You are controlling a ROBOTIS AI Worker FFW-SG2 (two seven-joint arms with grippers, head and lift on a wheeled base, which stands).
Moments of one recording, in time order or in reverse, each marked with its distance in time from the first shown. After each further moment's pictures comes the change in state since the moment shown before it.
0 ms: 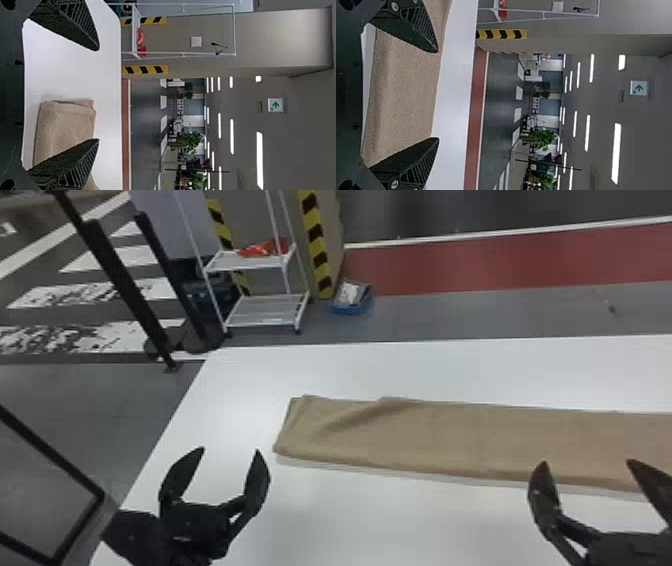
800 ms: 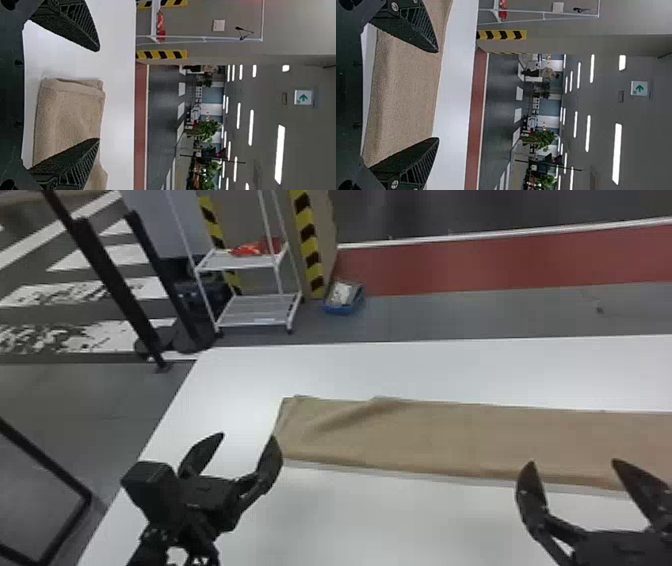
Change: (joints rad) left arm -0.123 0.000 -0.007 -0.077 0.004 0.350 -0.080; right arm 0.002 0.000 0.003 0.002 -0.001 0.002 0.000
